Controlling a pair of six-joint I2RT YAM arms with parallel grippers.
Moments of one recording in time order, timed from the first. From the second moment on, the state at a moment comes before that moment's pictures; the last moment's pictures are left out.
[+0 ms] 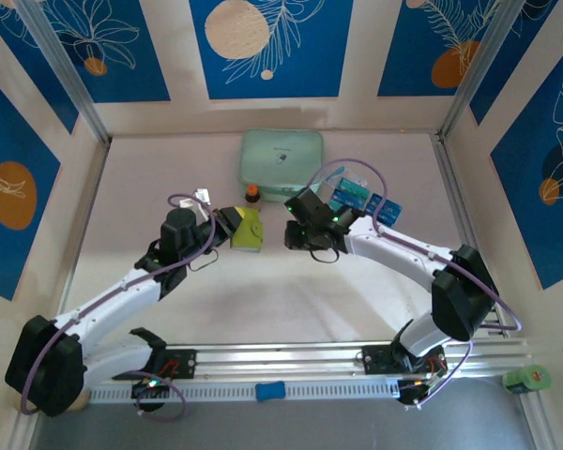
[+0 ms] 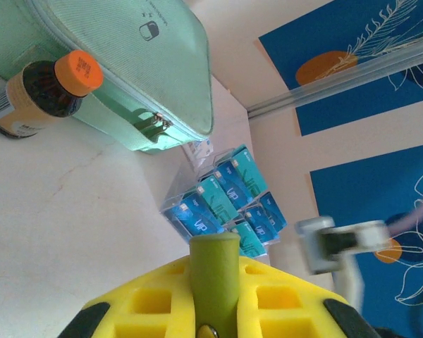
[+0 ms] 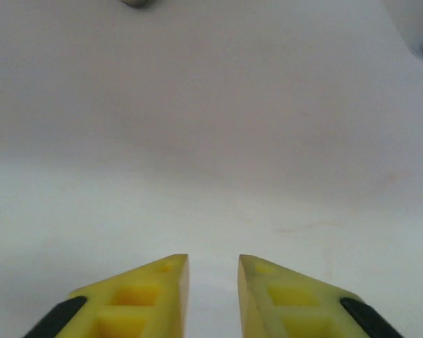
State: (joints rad) left arm -0.53 1.08 0.57 0.25 0.19 -1.07; right arm 0.80 1.51 1.17 -0.66 0.06 0.74
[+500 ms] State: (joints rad) left arm -0.54 1.09 0.57 0.24 0.19 -1.07; right arm 0.93 1.61 1.41 -0.65 0.05 0.71
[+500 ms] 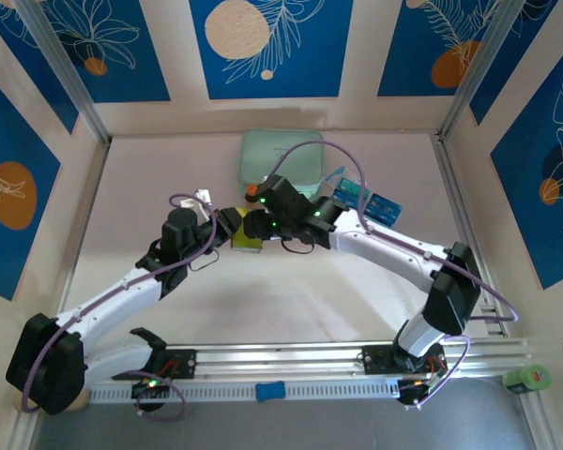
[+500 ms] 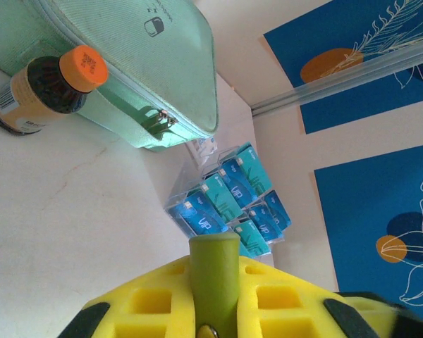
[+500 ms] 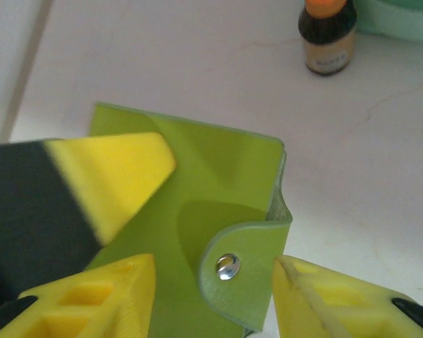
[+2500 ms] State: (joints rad) left arm -0.55 1.08 0.60 0.30 0.11 -1.21; right arm 0.74 1.75 1.05 -0.41 0.03 0.80
